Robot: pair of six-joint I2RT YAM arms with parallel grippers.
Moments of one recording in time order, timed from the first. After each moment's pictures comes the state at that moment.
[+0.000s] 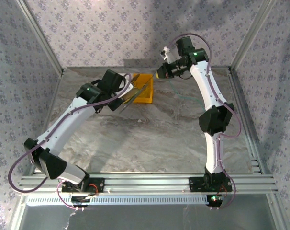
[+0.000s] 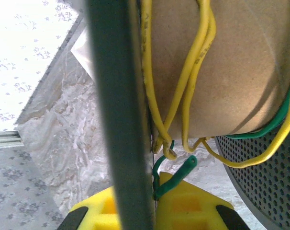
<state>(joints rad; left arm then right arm) -0.63 1.48 1.59 -1.08 -0.35 0.37 0.29 2.18 2.46 -1.25 -0.65 -0.01</state>
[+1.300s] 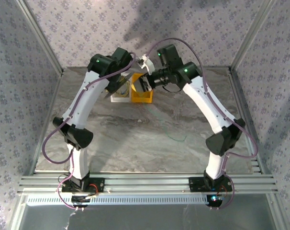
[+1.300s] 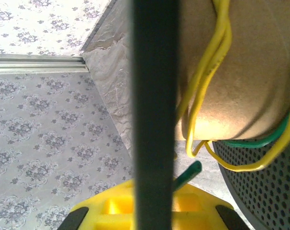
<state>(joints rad) -0.57 1.95 2.41 -1.66 -0.66 0.21 0.58 1.79 2.04 -0.93 -0.70 0.02</state>
